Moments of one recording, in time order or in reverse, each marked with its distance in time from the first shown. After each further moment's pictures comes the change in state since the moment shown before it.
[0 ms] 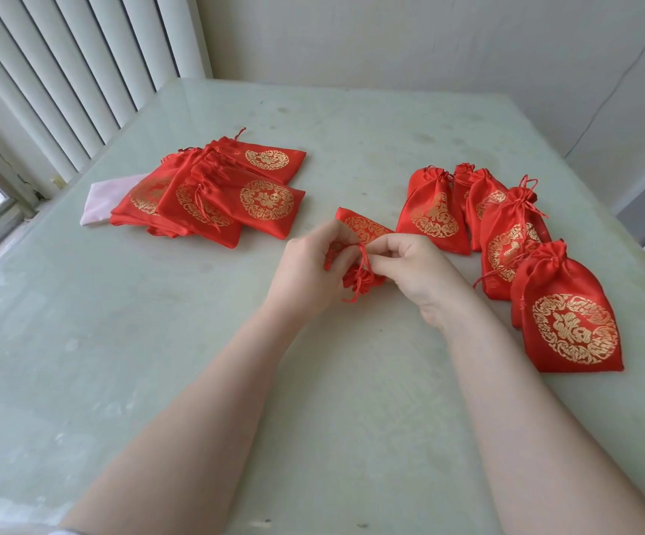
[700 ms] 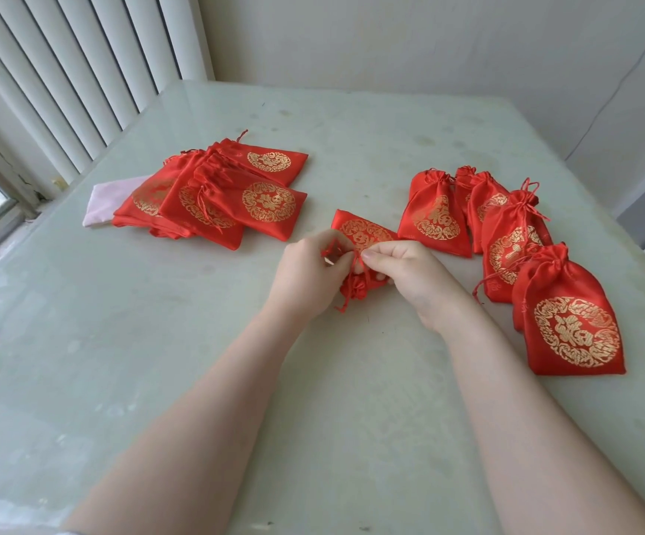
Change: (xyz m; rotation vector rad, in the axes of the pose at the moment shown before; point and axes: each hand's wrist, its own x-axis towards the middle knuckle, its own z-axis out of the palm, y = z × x) left_hand 0.002 0.000 0.001 0.015 -0.005 -0.198; right_hand -0.003 -0.005 0.001 0.007 -0.112 -0.023
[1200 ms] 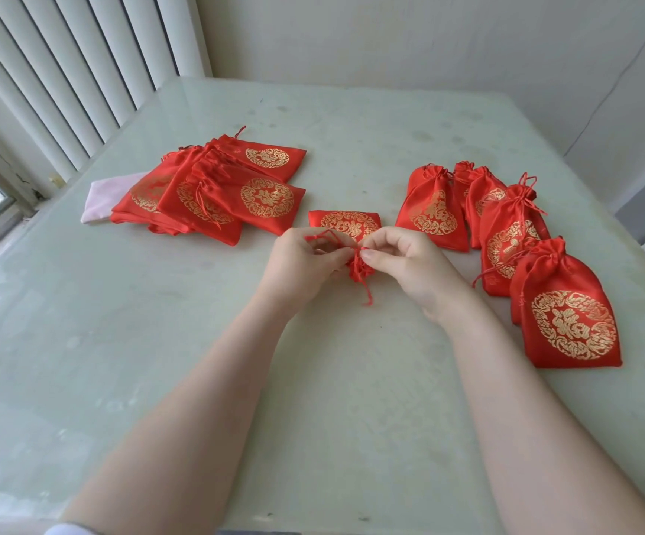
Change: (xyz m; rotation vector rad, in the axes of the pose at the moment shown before) left_hand 0.002 -0.002 -0.006 -0.319 -0.090 -0.126; right_hand 0.003 0.009 -0.006 -0.058 0.056 -0.083
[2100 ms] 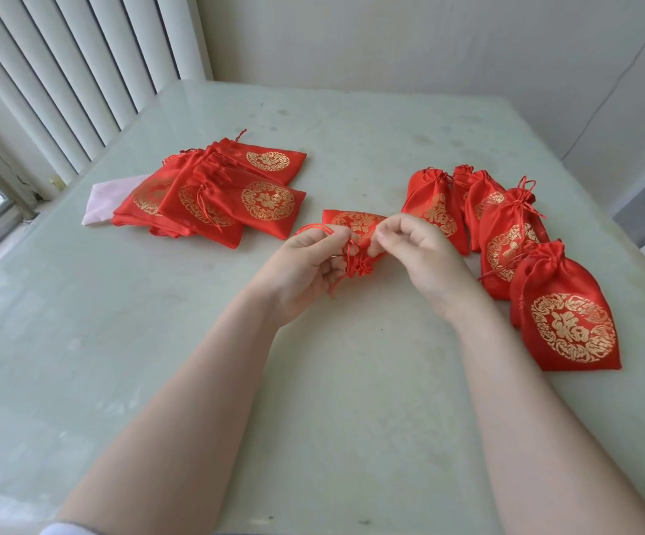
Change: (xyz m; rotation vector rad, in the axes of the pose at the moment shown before) left_hand 0.003 0.005 -0.004 -0.601 -0.254 -0.257; right_hand 0.003 -0.002 -0.008 0.001 0.028 -0.131
